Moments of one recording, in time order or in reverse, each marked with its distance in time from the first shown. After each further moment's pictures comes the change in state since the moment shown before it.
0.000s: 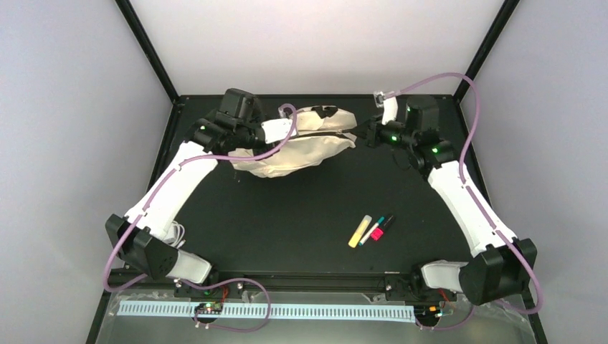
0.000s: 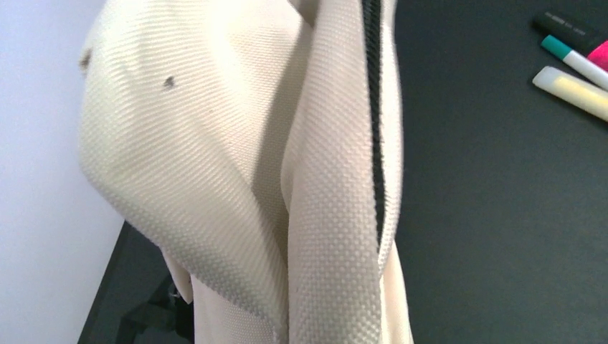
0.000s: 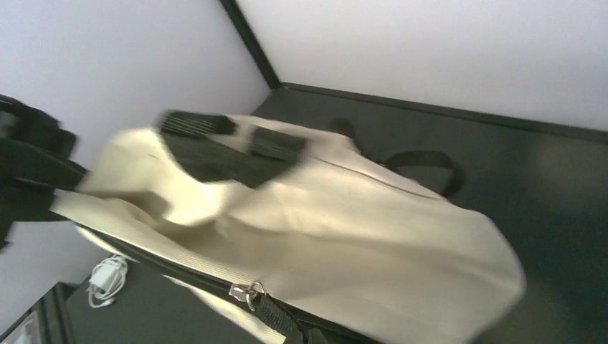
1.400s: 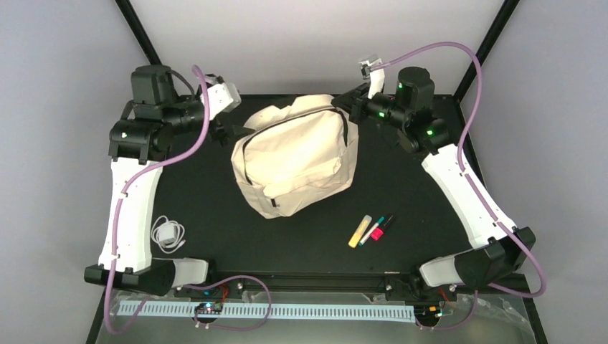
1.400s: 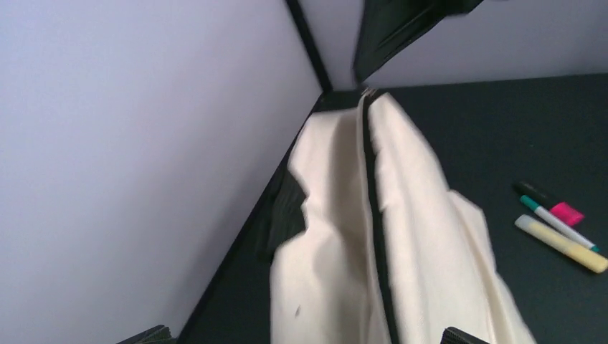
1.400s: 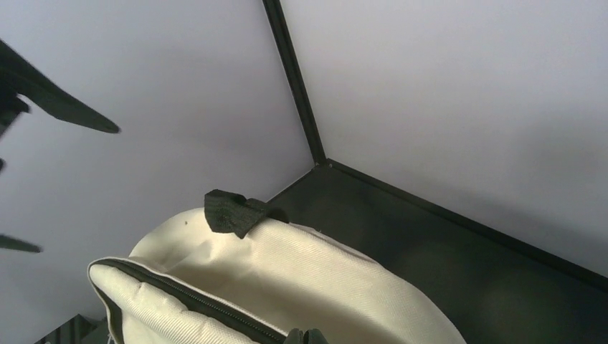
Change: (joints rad) left arm 0.372 -0.139 0.271 -0.162 0.475 -0.070; right arm 0.125 0.091 0.292 0.013 0.053 -0.007
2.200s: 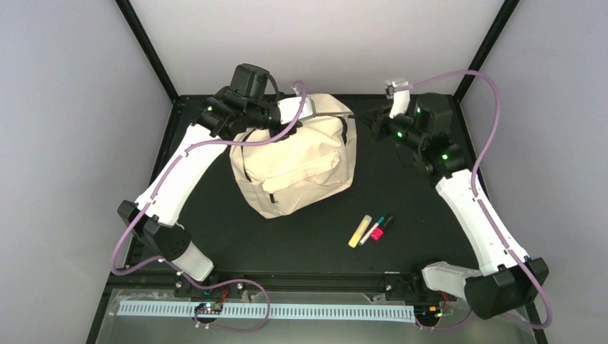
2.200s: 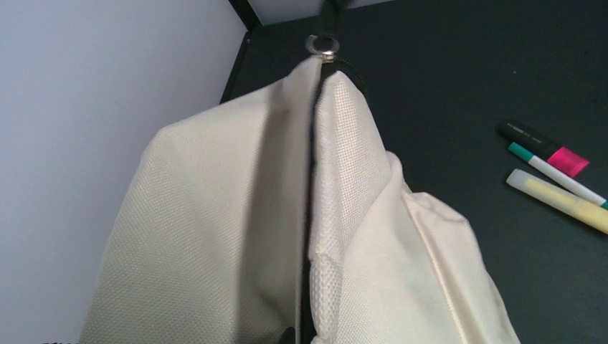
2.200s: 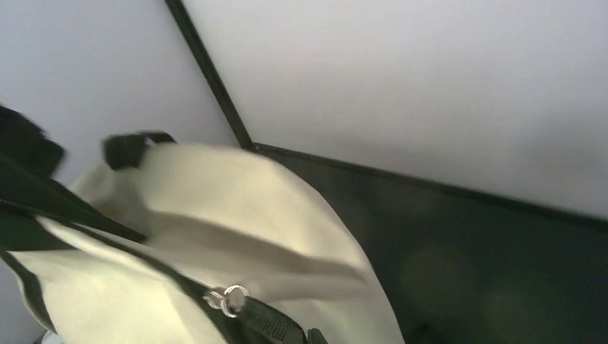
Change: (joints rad) left arm -0.447 0.312 0.106 0.065 -0.377 0.026; right arm -0.069 -0.164 -0.203 0.001 0.117 0.005
